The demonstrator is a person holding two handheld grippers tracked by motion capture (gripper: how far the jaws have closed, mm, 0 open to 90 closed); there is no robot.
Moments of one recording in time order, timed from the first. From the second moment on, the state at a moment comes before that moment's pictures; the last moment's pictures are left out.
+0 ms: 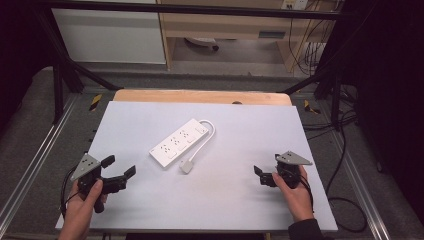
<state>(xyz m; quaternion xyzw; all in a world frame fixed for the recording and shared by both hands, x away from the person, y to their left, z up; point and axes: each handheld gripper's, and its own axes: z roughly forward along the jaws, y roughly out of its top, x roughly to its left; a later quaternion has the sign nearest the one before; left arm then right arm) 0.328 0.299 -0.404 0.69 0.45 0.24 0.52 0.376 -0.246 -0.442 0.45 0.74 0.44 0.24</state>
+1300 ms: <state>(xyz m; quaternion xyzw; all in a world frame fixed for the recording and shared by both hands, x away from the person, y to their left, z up) 0.348 0.250 -0.360 0.70 0.44 0.20 0.53 0.362 -0.223 -0.434 0.39 0.76 0.46 0.24</state>
